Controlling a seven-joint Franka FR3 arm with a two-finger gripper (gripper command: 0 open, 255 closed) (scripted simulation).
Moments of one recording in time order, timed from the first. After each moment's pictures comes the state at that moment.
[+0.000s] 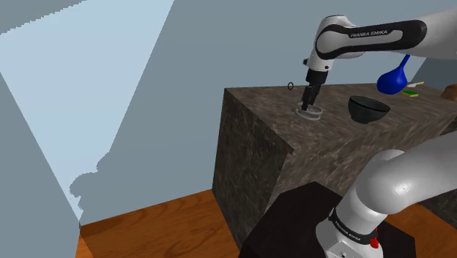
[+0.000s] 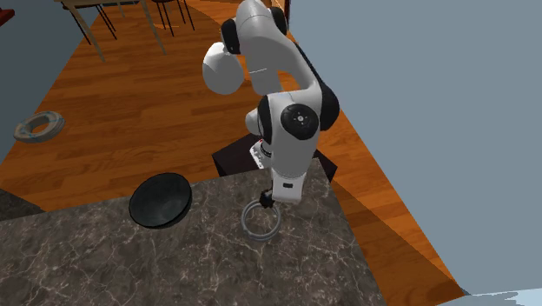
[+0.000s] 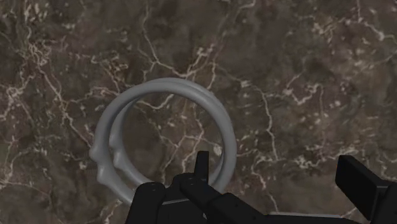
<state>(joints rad) -0.16 -0.52 -0.35 -2.31 -0.22 1.75 -0.43</state>
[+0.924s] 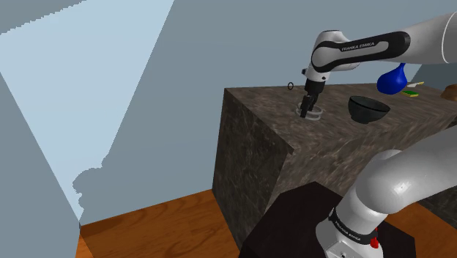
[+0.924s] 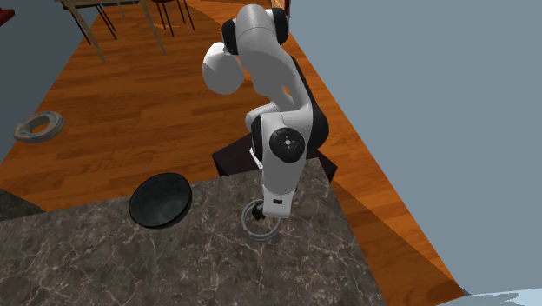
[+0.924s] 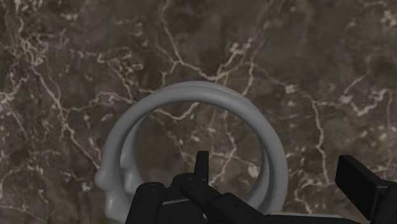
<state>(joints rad) -0.18 -0.46 -0.41 -2.37 -0.25 1.88 -0.47</state>
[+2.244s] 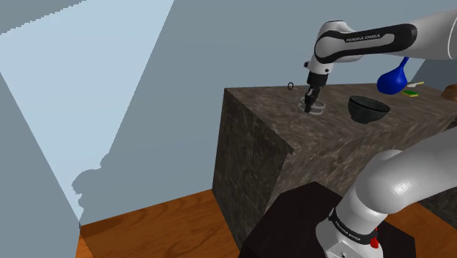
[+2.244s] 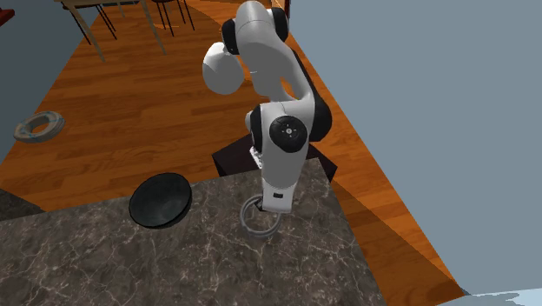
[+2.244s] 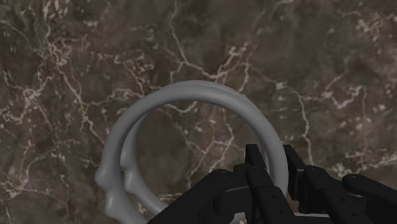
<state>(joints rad) -0.17 -0.47 -0.39 -2.31 -0.24 1.80 -0.47</state>
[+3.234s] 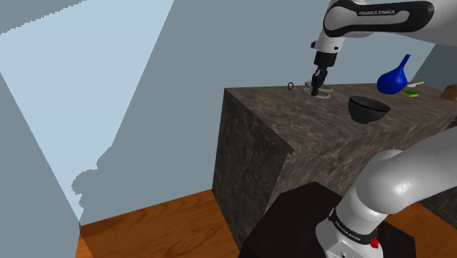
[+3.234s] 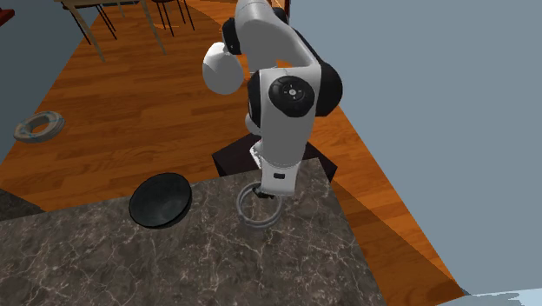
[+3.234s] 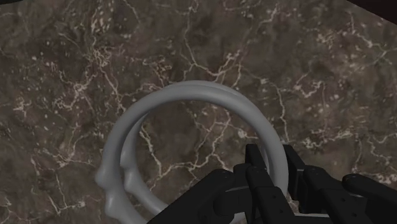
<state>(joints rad) -0.17 -0.47 -0.37 -2.10 -0.22 1.60 -0.49</state>
